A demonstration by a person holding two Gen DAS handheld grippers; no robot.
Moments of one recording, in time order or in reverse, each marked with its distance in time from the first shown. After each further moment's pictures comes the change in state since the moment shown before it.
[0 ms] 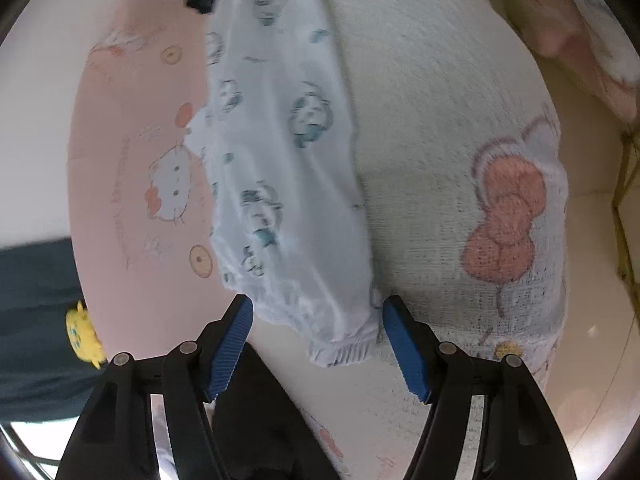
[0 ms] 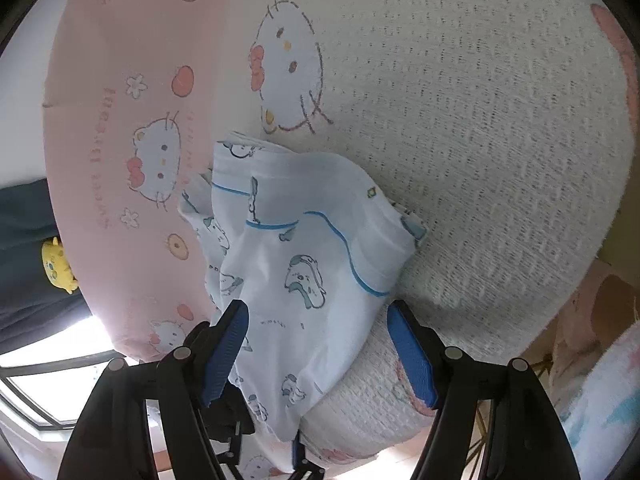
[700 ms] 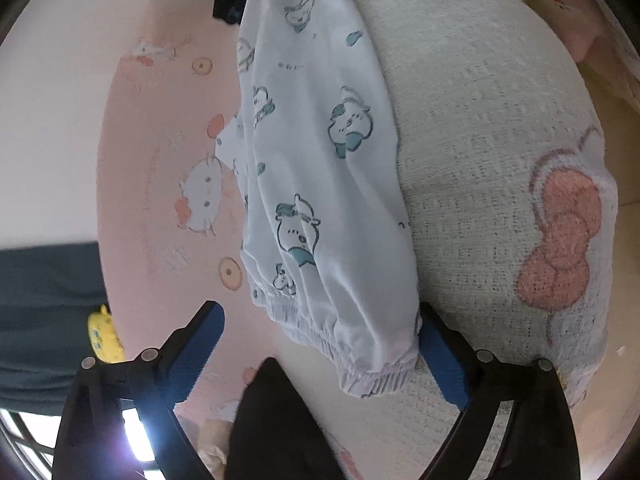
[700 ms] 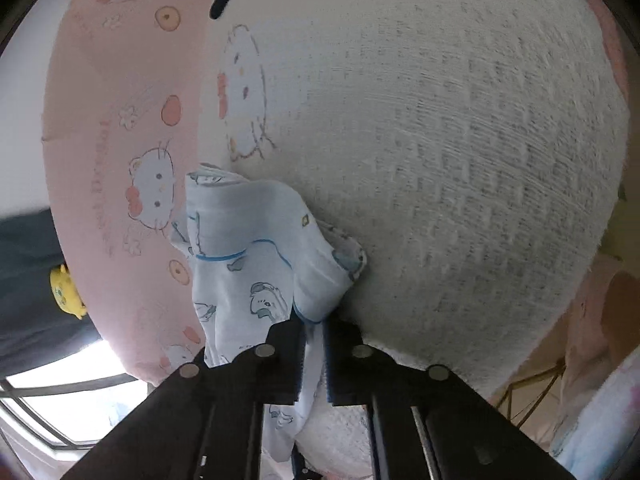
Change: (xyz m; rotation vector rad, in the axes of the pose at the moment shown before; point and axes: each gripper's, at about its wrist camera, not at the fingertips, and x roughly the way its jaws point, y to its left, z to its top) left arm 0.013 0.008 0.007 -0.039 -0.063 0.110; right arm 0.014 -0.032 0.014 0.061 -0.062 0.043
